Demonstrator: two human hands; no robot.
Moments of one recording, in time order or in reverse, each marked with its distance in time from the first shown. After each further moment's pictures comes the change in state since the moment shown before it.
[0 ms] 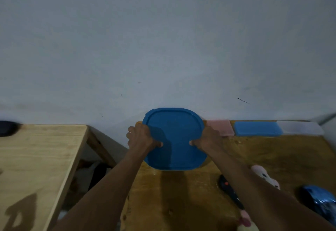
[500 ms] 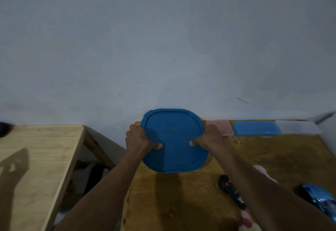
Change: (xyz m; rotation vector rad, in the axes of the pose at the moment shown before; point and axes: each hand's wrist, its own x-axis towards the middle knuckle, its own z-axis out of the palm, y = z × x) left_hand 0.004 -0.012 0.000 -0.186 -0.033 0.013; right_hand 0.007 -0.004 -0.007 0.140 -0.067 0.115
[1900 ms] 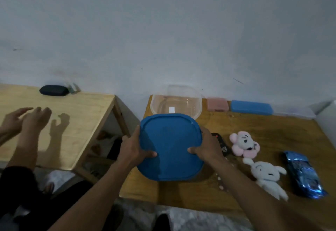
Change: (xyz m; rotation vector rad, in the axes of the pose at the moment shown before) left_hand -0.218 -0.109 0.023 0.068 0.071 0.069; right_hand -0.158 0.138 0.031 0.103 -0.032 -0.385
